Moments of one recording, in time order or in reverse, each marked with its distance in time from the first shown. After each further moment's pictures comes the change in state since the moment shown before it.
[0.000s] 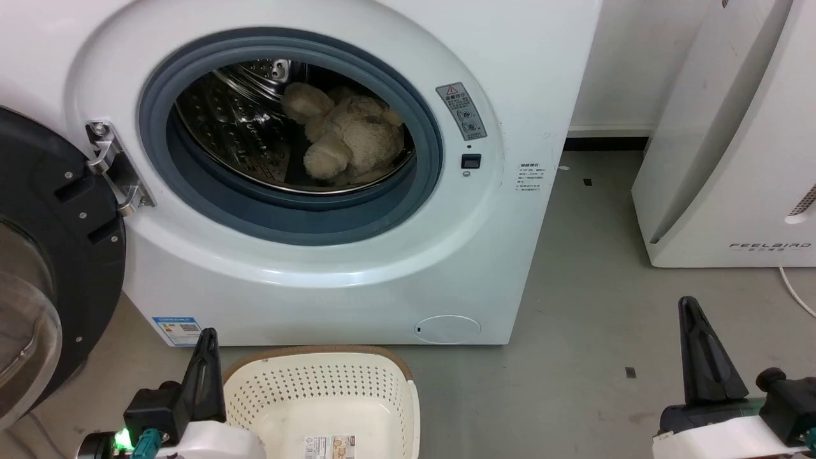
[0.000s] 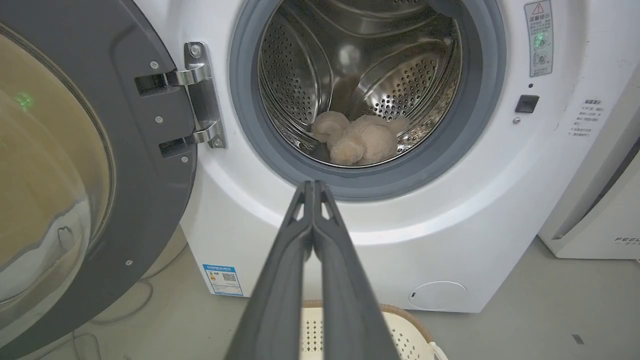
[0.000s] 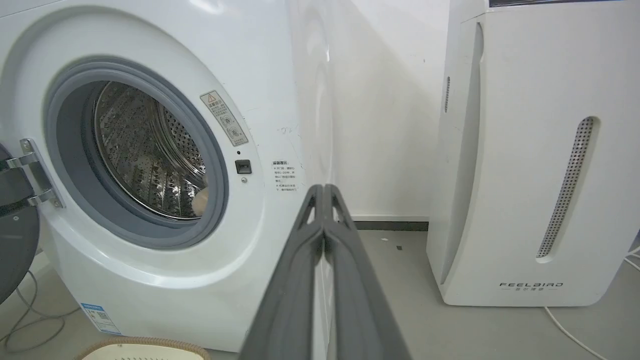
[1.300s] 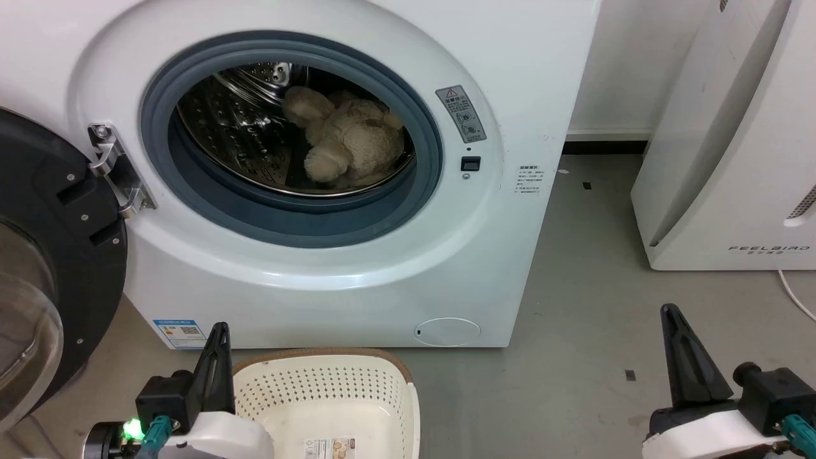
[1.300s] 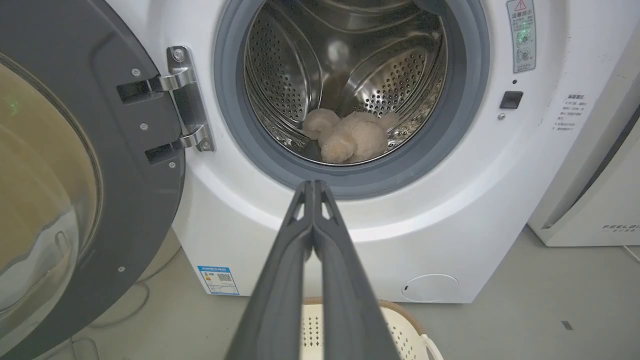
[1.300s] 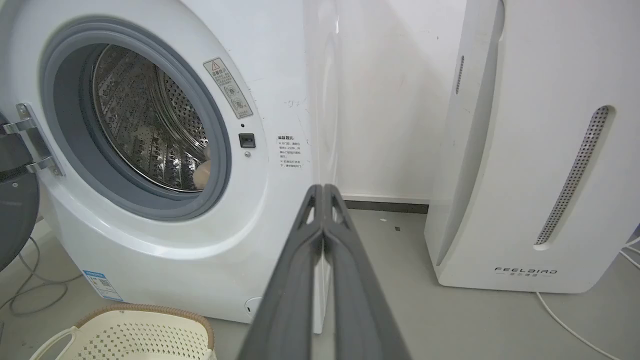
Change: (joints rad) left arm 0.000 -0.001 -0.026 -0.051 0.017 0.000 0.078; right arm -0.003 0.000 0.018 0.009 -0.044 0.000 0.076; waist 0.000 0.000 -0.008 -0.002
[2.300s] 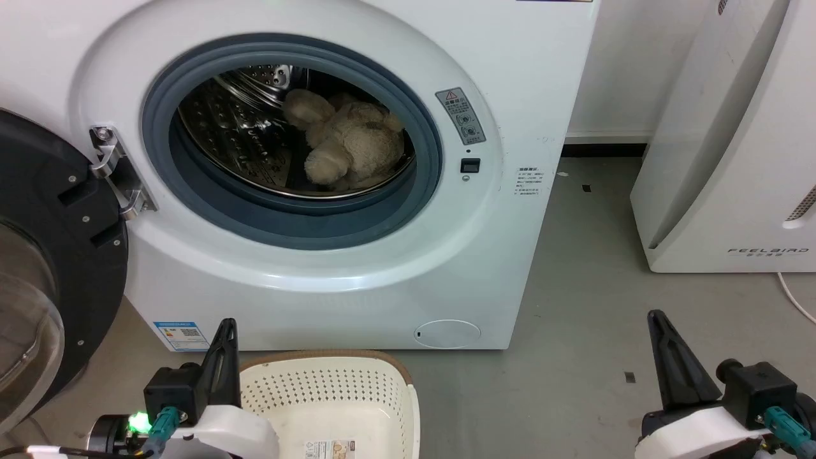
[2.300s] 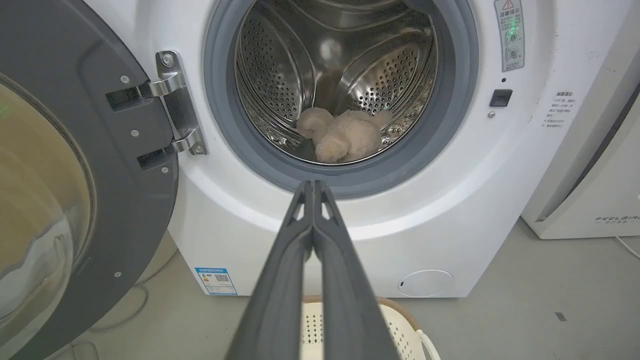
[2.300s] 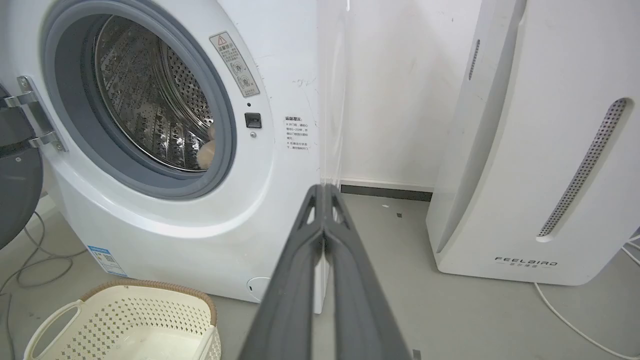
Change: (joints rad) left arm 0.000 0.000 -0.017 -0.038 0.011 0.000 0.059; right arm -0.003 0.000 0.015 0.007 -0.028 0.000 0.060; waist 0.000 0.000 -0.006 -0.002
